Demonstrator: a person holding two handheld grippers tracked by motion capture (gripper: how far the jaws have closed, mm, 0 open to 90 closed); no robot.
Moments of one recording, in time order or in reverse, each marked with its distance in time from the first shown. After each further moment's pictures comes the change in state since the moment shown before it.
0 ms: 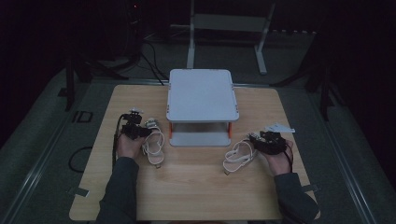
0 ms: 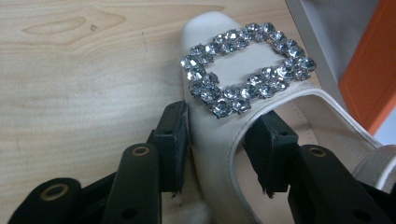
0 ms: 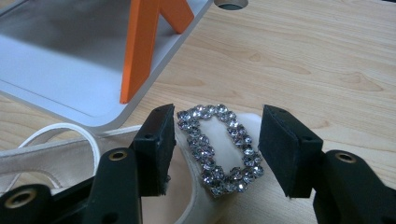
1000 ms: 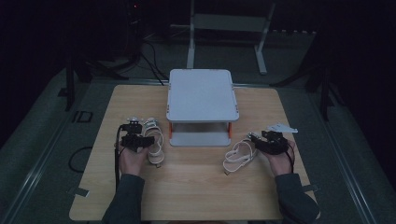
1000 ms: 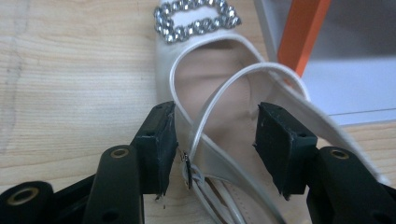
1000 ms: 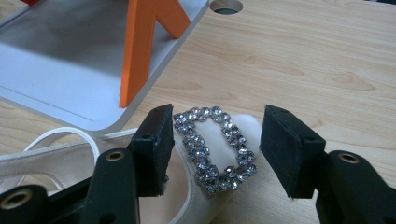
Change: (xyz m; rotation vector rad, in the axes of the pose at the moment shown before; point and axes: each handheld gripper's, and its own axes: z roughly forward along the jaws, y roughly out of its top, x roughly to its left) left arm -0.045 -0.037 -0.049 -0.038 0.070 -0.094; right arm -0.002 0.001 -0.005 -0.013 -0.004 0.022
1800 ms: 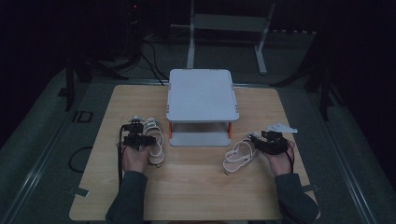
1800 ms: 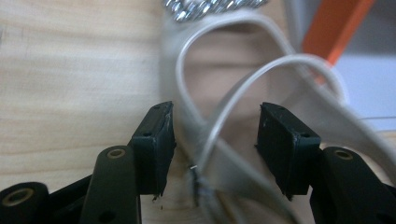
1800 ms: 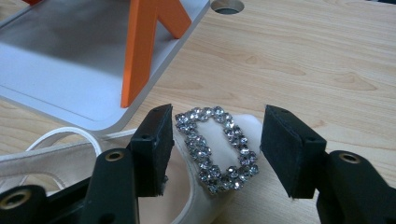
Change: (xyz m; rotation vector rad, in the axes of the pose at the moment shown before) left arm 0.004 0.003 0.015 0.059 0.008 -0.071; right arm 0.001 0.000 0.000 0.000 0.002 -0.001
